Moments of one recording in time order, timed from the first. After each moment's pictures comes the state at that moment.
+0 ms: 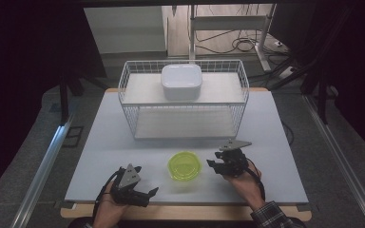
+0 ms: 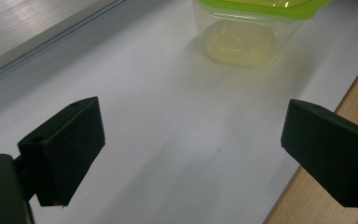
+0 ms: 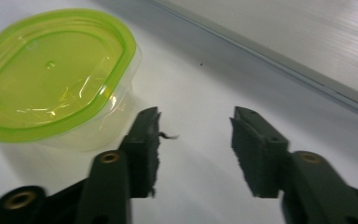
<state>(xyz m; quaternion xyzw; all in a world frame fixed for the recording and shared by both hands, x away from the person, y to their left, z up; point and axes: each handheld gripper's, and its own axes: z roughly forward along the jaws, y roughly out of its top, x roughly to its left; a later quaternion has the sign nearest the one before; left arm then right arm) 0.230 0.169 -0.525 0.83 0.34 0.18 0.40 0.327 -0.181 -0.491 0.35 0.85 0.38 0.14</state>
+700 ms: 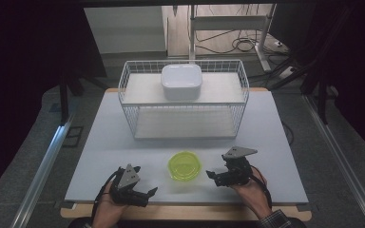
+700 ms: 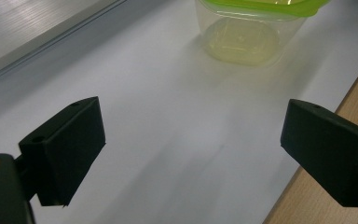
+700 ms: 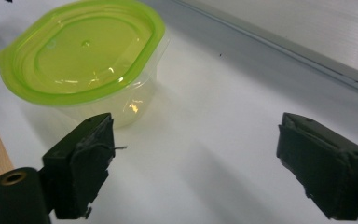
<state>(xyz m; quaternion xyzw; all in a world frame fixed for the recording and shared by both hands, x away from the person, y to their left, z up) 0.229 0.170 -0.525 0.83 0.34 0.19 0.40 0.308 -0.190 -0.496 0.33 0.85 0.40 0.13</state>
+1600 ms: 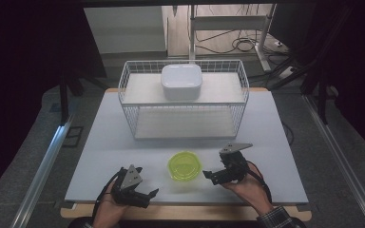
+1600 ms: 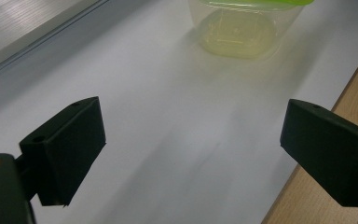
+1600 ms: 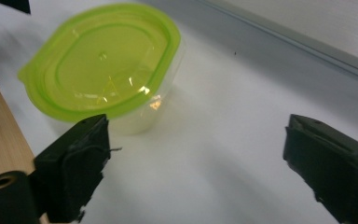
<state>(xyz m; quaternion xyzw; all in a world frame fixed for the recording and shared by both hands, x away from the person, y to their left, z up) 0.230 0.166 -0.527 0.84 0.33 0.18 0.39 0.313 -0.178 -0.482 0.34 0.86 0.38 0.09</state>
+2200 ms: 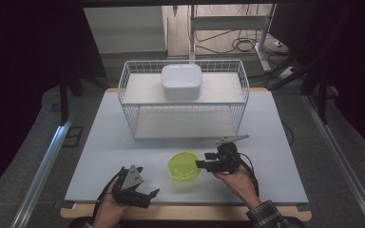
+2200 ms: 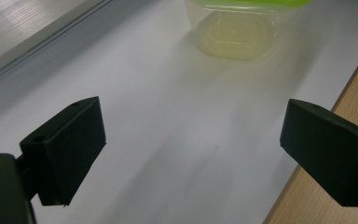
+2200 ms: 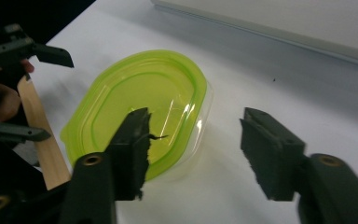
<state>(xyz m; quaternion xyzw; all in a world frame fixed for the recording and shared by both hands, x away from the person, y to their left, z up) 0.230 0.164 -0.526 0.84 0.32 0.19 0.39 0.337 -0.163 -0.485 0.38 0.82 0.43 -0.01</state>
